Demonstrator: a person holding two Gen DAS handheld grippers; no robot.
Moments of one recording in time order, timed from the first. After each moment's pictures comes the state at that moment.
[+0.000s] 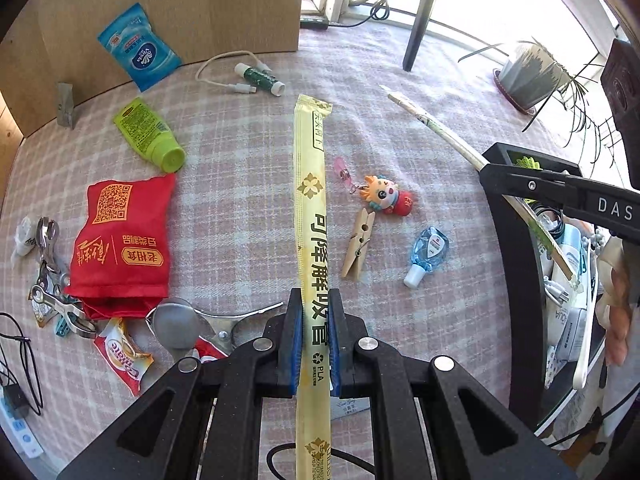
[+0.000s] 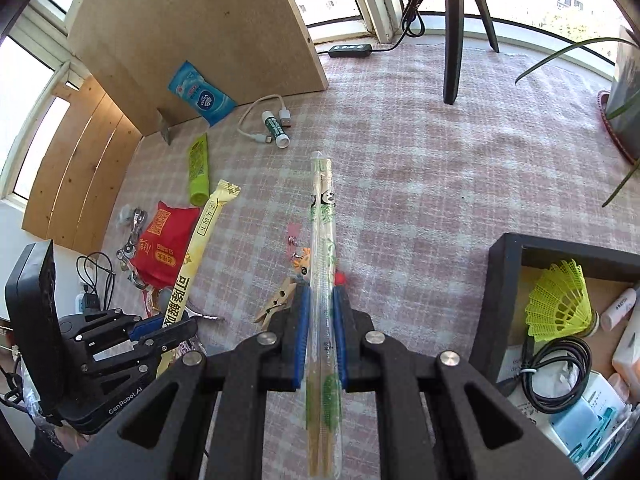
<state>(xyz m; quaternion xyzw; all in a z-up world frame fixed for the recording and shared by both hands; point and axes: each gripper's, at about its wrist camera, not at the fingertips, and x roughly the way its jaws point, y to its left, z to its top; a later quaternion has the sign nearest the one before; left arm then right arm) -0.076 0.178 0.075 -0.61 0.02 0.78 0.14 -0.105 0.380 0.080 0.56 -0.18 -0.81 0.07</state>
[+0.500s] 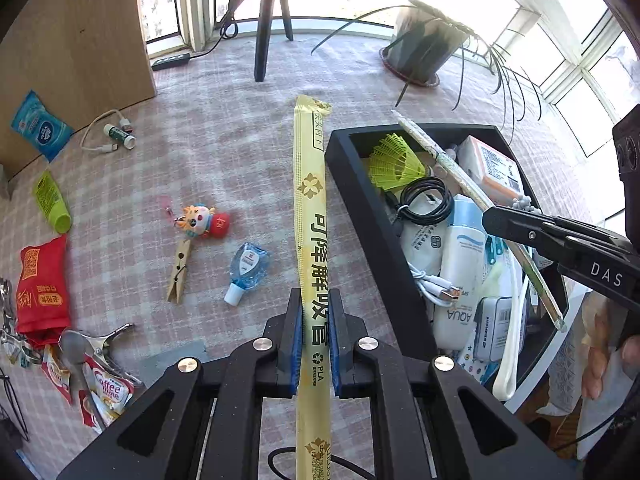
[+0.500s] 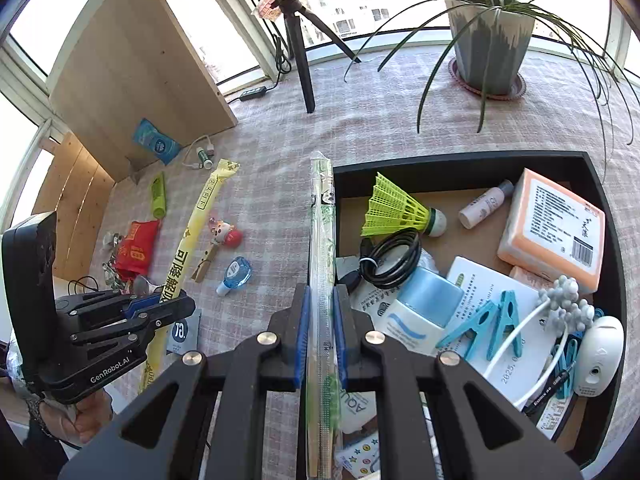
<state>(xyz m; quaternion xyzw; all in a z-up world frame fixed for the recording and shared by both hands) -0.044 0.317 0.107 -0.58 0.06 0.77 0.25 0.033 0.480 0.110 0.51 -0.23 -0.83 -0.04</state>
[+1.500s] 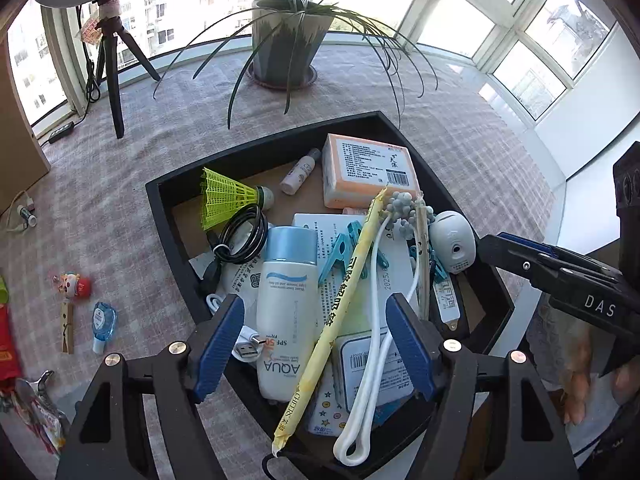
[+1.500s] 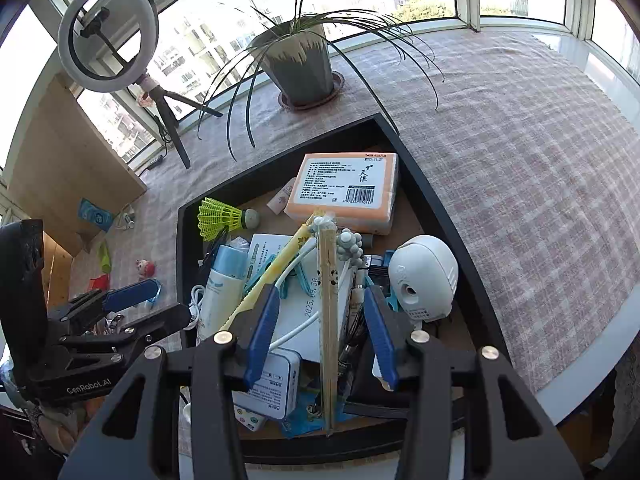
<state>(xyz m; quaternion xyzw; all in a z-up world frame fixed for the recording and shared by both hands) -0.008 0.433 0.132 -0.55 0.08 0.77 0.33 0.171 0.577 0.132 0.46 -0.29 -0.82 -0.19</state>
